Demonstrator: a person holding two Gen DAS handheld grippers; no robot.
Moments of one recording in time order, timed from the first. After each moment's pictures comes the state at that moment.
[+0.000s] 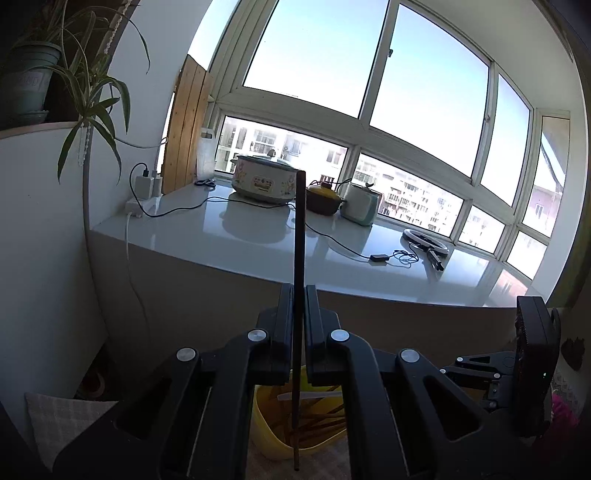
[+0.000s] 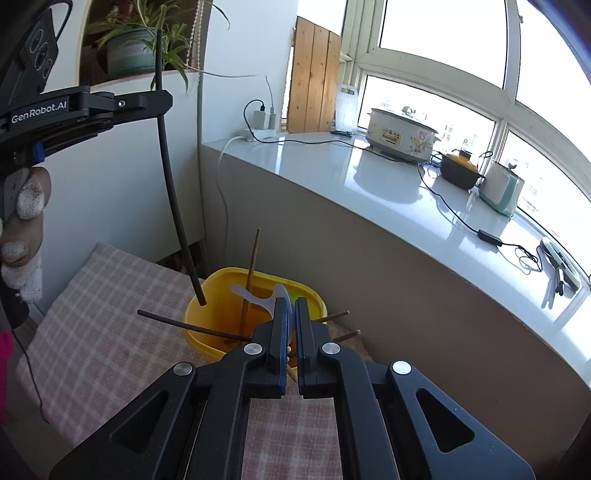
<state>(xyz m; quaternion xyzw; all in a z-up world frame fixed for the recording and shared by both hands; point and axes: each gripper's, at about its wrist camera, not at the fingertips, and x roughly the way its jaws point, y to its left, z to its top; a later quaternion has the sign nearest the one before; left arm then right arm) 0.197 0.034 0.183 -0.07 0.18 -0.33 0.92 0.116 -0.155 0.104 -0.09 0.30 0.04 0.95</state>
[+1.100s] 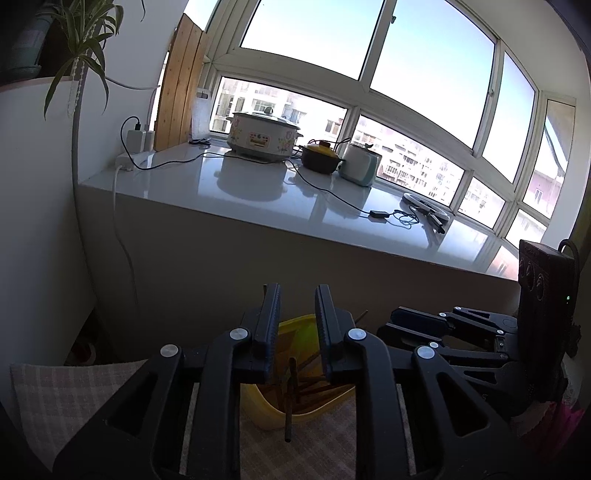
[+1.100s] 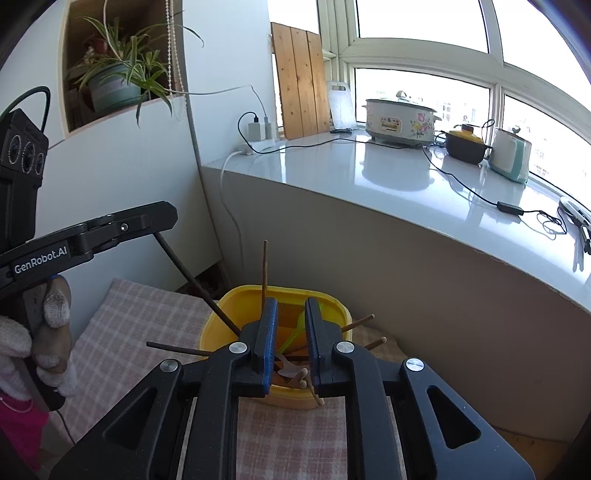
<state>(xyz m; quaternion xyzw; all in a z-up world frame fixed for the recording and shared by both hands) 0.191 0.021 0.137 -0.06 0.24 -0.34 0.91 0.129 -0.167 0.096 0.00 0.29 0.07 0.96</state>
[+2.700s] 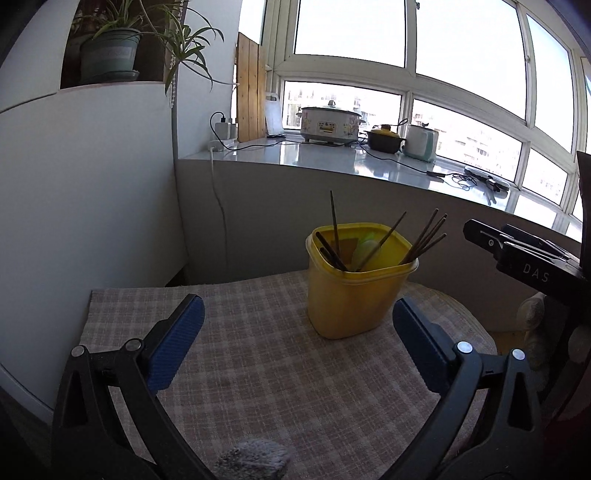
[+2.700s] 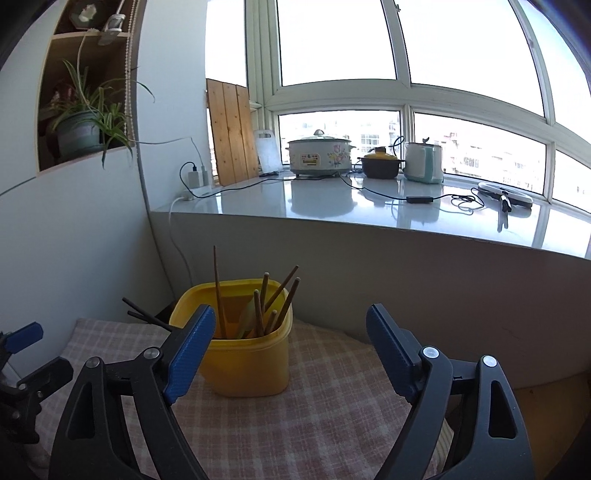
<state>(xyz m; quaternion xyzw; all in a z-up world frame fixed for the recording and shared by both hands) 0.054 0.053 0.062 0.01 0.23 -0.18 0.96 0.038 -0.172 0.068 0.04 0.18 -0.08 0.98</state>
